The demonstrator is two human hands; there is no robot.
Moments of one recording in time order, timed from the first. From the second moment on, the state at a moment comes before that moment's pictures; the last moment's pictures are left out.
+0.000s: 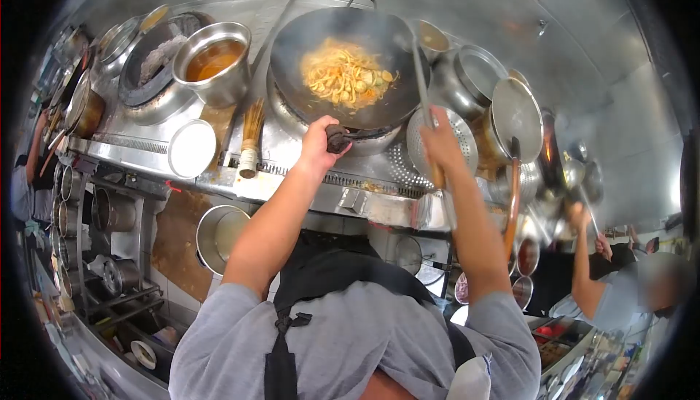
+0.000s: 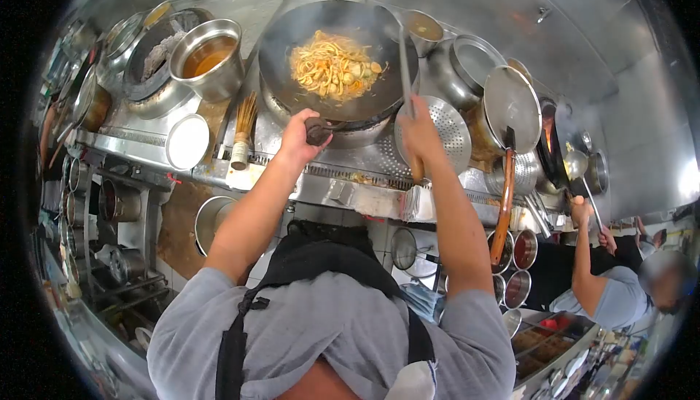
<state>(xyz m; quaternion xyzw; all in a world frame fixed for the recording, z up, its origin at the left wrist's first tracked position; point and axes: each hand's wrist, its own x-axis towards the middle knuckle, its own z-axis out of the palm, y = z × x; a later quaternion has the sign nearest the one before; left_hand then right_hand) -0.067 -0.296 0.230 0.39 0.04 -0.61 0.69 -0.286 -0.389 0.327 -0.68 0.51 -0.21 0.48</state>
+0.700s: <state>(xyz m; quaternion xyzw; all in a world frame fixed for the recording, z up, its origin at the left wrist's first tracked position) -0.084 -0.278 0.246 0.37 0.04 -0.62 0.69 -0.387 -0.246 0.372 -0.59 0.40 0.00 0.70</state>
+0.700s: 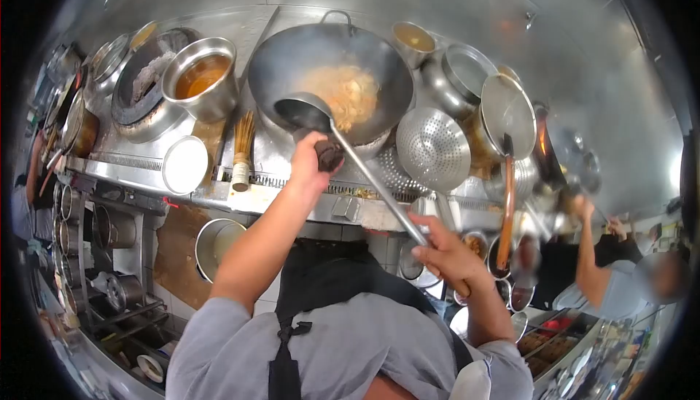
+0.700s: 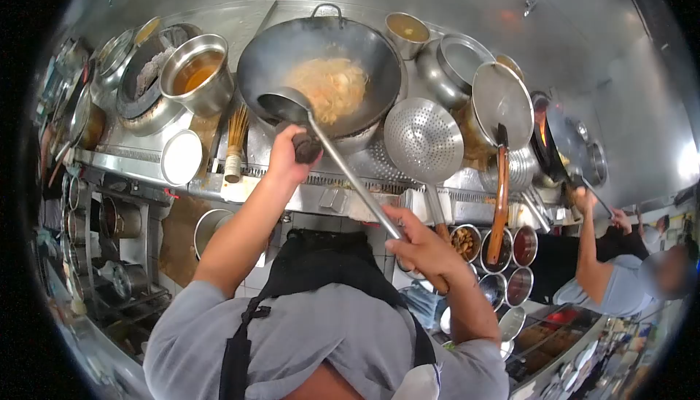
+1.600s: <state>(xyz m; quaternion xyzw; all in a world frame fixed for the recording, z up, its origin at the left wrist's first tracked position) -0.113 -0.205 0.242 0.38 0.02 -0.60 0.71 -0.369 -0.260 0.326 -0.80 0.41 -0.07 0.43</state>
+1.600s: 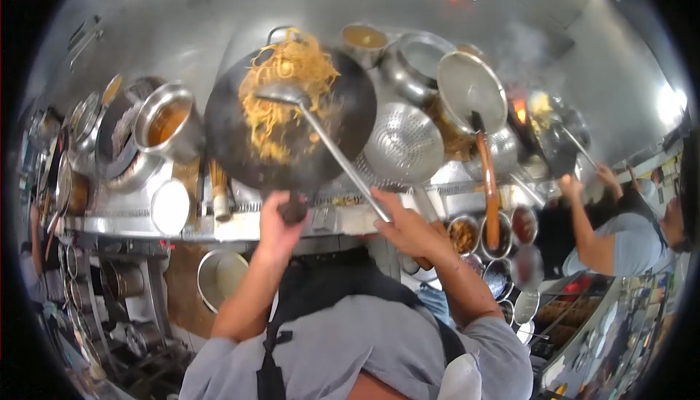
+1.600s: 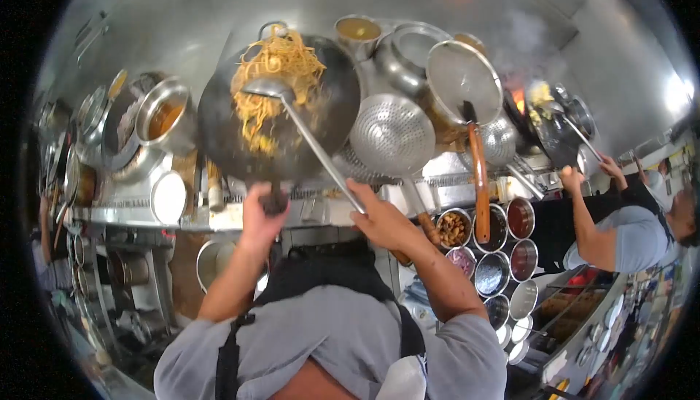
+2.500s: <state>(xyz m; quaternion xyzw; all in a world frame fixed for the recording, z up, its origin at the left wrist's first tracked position) -0.091 -0.233 0.250 0.40 0.03 -0.61 0.69 -0.385 -0.252 0.337 -0.62 0.39 -0.04 0.68</state>
